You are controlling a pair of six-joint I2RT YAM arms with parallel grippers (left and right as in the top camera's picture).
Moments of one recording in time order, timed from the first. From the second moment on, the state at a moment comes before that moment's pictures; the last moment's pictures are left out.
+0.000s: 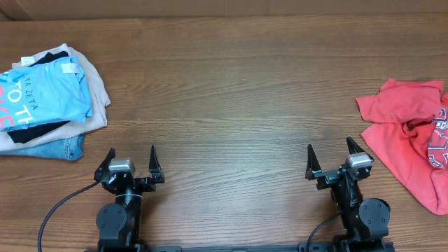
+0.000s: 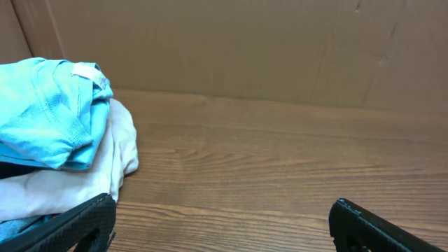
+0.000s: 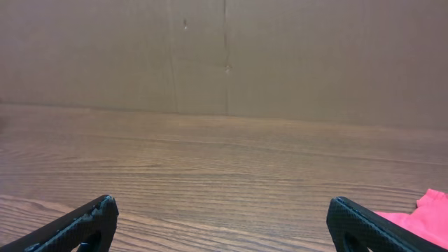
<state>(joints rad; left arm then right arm) -0.04 0.02 0.01 -0.07 -0.07 -0.09 0.12 0.01 0.02 -0.03 -0.06 0.02</state>
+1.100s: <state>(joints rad) -0.04 0.02 0.01 -0.07 -0.06 -0.17 0.12 0.01 0.02 -0.03 0.00 0.06</state>
